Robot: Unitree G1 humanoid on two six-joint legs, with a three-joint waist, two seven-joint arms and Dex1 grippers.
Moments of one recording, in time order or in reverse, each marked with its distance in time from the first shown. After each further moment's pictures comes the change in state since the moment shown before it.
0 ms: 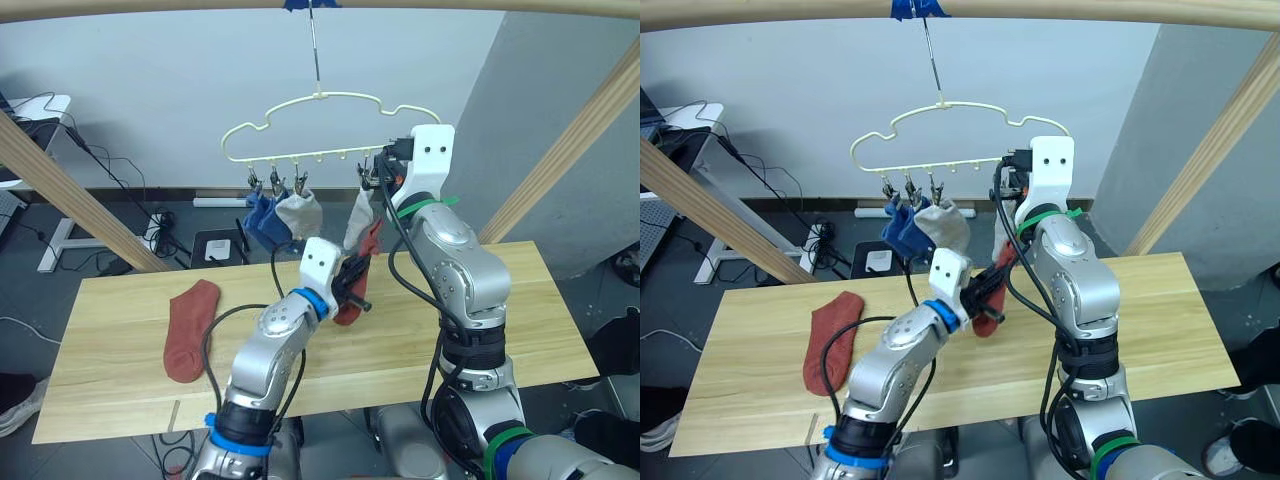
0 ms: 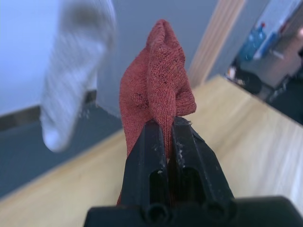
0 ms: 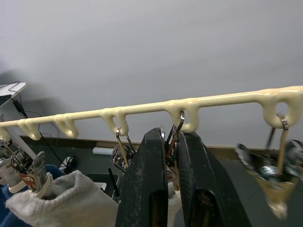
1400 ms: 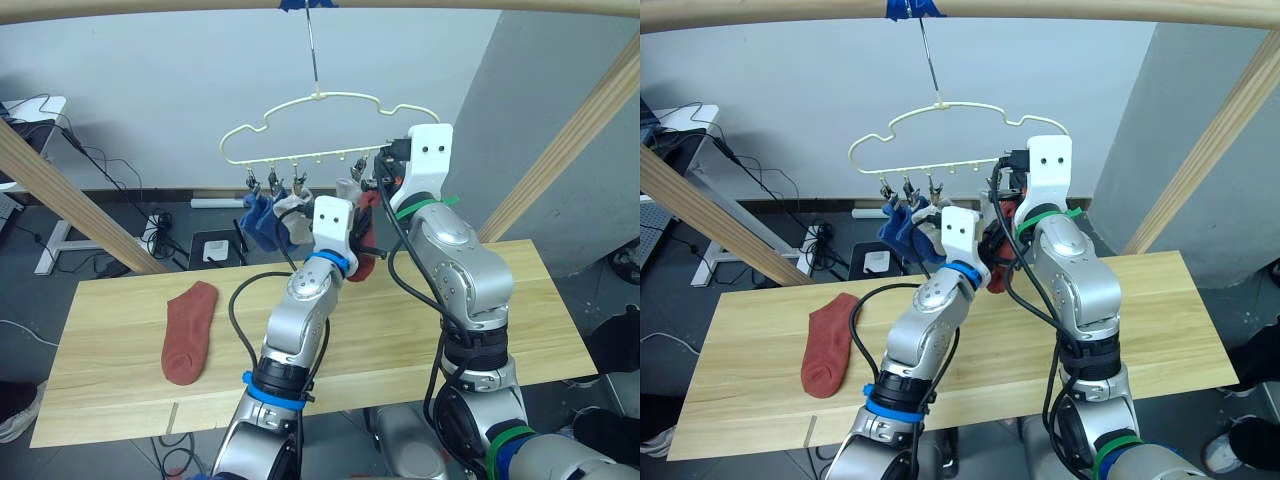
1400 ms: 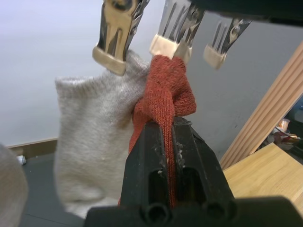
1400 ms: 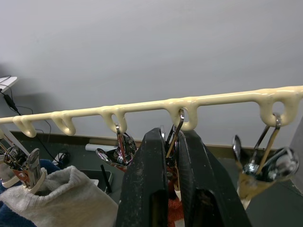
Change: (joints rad) left arm -0.200 -0.122 0.036 0.170 0.036 -0.100 0.216; right arm -0.001 -0.018 0.026 -0.025 -0.006 0.040 -0.020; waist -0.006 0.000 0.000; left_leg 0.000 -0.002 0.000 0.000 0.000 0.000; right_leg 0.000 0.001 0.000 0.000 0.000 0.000
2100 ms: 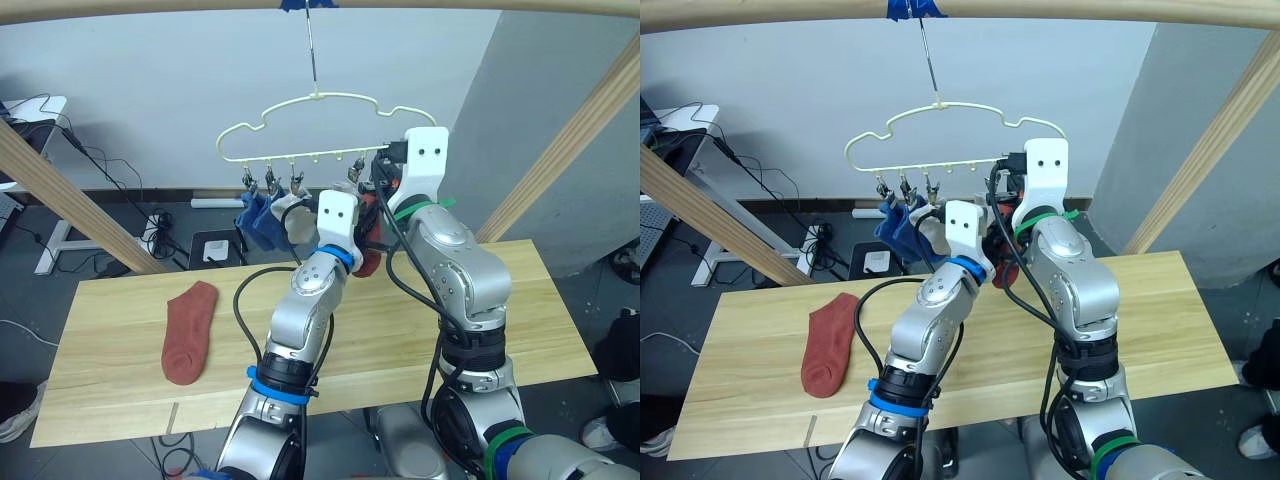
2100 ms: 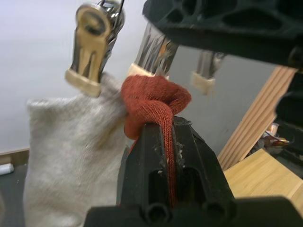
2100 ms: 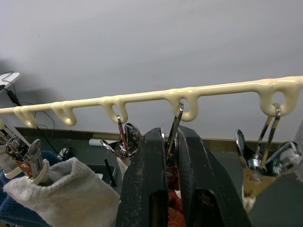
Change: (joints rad) left arm -0.035 -0.020 0.006 0.019 -0.004 -0.018 -0.028; right arm 0.000 0.019 -0.009 0.000 0.004 0.028 -0.003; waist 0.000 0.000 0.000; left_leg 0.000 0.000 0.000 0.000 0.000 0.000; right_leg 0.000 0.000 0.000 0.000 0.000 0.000
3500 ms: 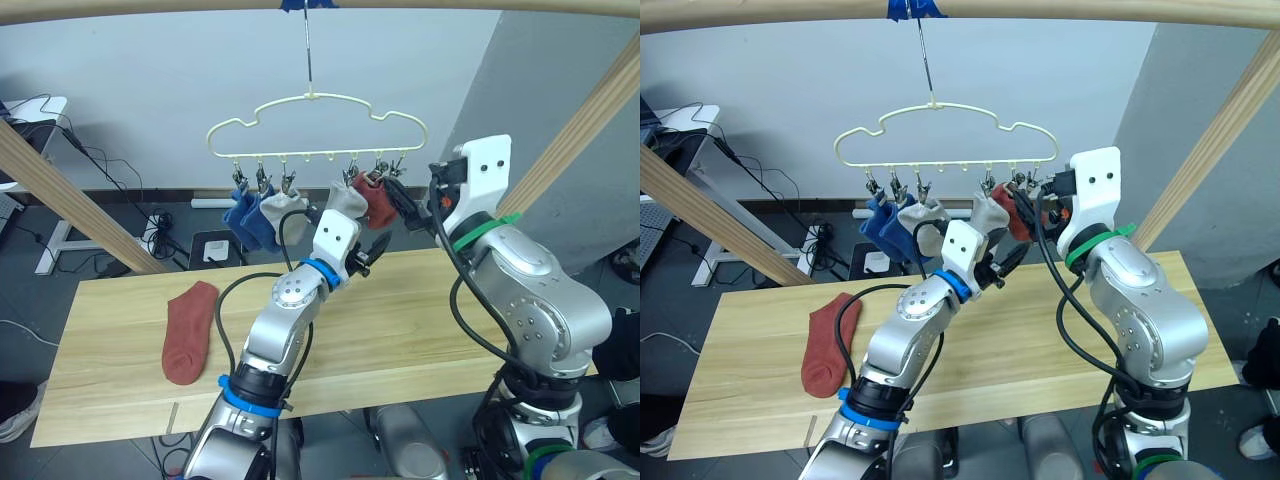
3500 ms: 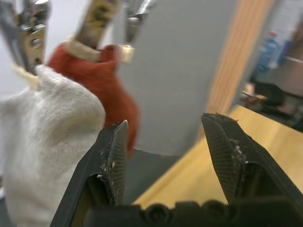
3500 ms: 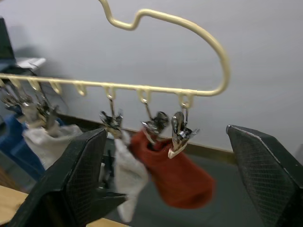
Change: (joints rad) left arm 0.094 0.252 -0.099 -0.117 0.007 0.001 -0.313; right arm 0.172 -0.317 -0.046 -0.407 0.177 0.209 0.154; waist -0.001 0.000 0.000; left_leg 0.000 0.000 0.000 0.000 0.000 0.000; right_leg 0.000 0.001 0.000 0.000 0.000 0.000
